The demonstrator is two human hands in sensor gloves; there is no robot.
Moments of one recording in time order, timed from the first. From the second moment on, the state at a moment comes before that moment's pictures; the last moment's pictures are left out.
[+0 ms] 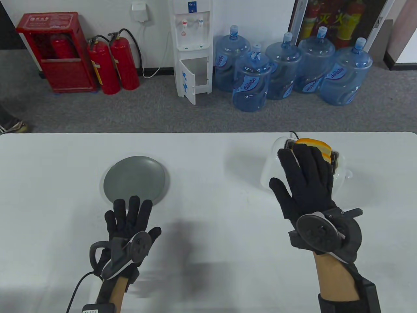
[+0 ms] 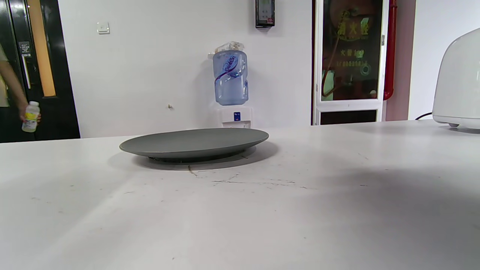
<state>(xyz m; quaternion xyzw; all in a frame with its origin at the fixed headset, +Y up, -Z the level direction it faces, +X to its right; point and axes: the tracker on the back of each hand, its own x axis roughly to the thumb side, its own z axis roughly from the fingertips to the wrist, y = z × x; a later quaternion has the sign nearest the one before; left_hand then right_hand) -0.230 -0.712 -0.262 0.05 -0.04 -0.02 1.00 0.174 -0.526 -0.242 0.12 -0.35 0.92 0.12</state>
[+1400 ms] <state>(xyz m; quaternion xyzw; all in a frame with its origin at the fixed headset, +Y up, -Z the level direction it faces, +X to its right) -0.224 -0.715 -0.262 0.05 -0.04 -0.02 1.00 0.123 -0.672 -0.227 0.15 -0.24 0.95 0.10</state>
